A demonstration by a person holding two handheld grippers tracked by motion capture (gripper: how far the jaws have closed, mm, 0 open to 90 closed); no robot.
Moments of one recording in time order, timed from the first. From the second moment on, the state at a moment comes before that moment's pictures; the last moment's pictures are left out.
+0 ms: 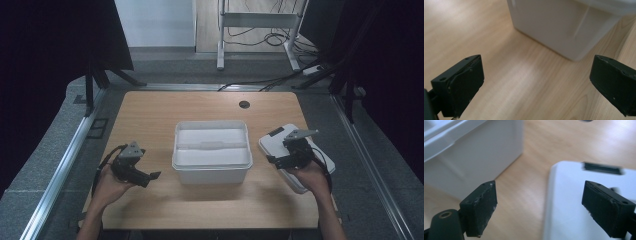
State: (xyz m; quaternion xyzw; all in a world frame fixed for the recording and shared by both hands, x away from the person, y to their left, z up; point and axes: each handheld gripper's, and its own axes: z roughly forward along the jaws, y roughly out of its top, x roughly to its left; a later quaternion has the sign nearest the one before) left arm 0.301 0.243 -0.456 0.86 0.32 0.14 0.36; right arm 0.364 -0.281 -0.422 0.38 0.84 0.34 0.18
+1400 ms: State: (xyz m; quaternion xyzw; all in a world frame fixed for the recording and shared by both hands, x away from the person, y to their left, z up) left arm 0.276 0.226 -0.522 0.87 0.35 0.12 0.34; right arm 0.391 -0.347 -0.367 0.32 0.89 0.26 0.19
